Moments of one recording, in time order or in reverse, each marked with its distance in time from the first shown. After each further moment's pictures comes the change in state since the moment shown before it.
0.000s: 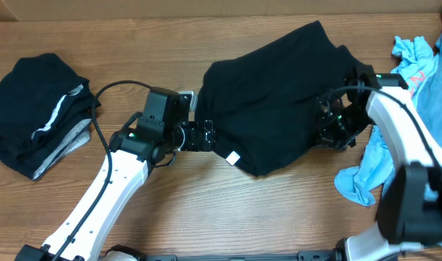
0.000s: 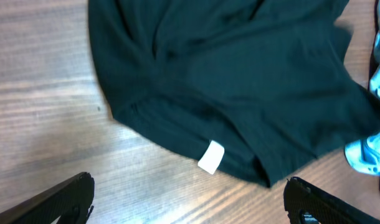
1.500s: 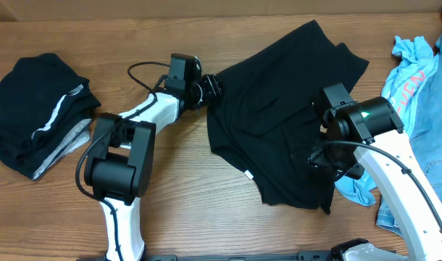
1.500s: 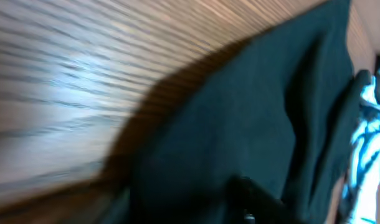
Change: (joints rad) left arm 0.067 0.779 0.346 0.570 0.162 -0.403; right arm 0.340 -0.352 0.000 -0.251 0.571 0.652
